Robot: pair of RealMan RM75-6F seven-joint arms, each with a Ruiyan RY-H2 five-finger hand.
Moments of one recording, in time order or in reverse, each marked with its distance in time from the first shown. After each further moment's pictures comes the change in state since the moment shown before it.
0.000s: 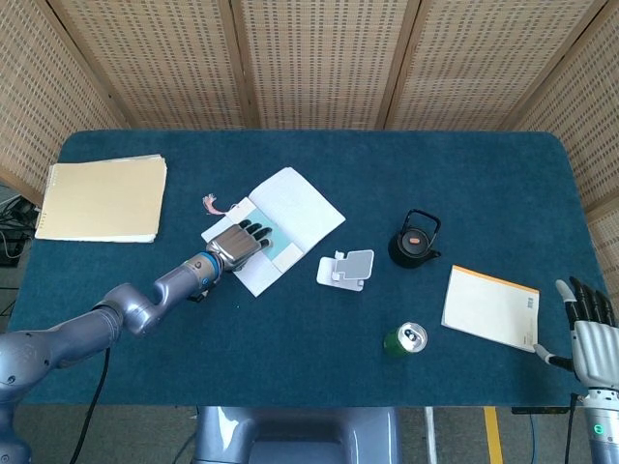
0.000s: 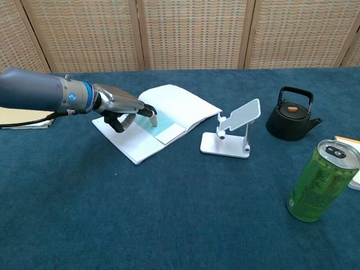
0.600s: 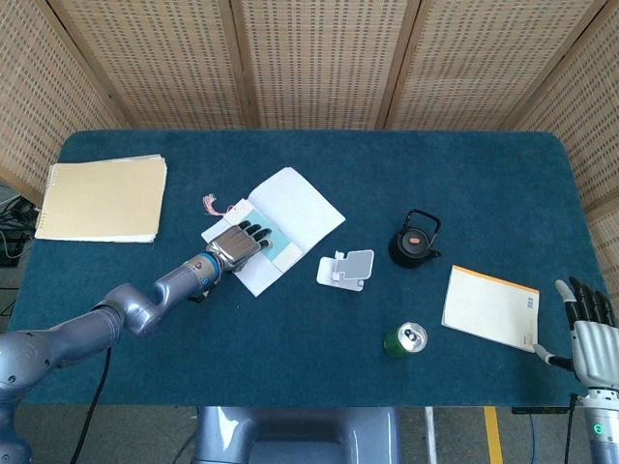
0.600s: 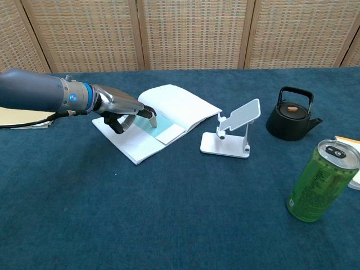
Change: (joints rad) left arm -0.006 -0.004 0.002 0.000 -0.025 -0.016 0.017; right arm 0.000 0.000 0.001 -0.001 0.002 -0.002 0.001
